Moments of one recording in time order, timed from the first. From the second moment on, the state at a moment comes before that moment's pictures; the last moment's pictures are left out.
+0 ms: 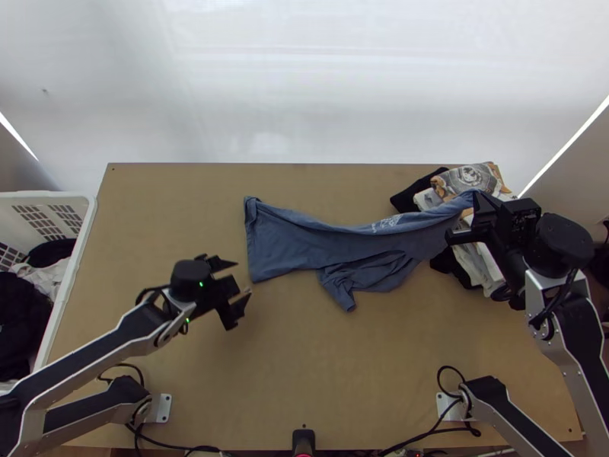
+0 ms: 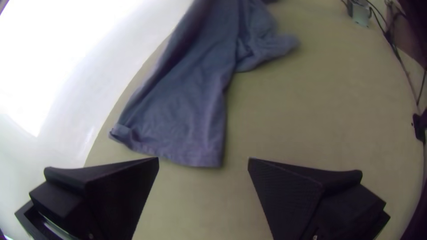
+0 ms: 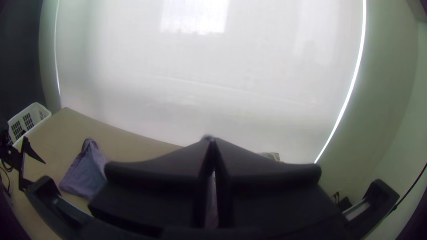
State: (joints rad) left arm -0.58 1.15 0.57 -0.04 0.04 0.64; right arm 0.23 0.87 1.01 -0.31 0.14 -0.10
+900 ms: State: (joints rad) left arm -0.67 1.40 0.49 0.32 -0.04 0.79; right arm 0.24 0.86 1.00 -0.31 0.14 -0.10
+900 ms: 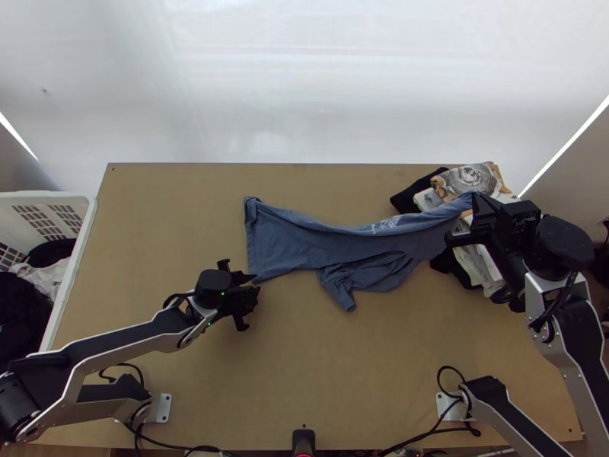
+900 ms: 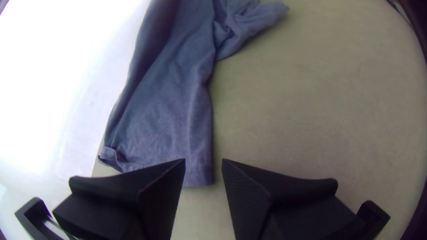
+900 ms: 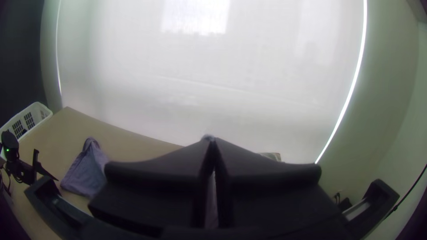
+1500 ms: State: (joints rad) left arm -0.63 1.48 0.53 0.35 -0.03 0.83; right arm 0.23 0.86 1.00 -0.31 0.14 -0.11
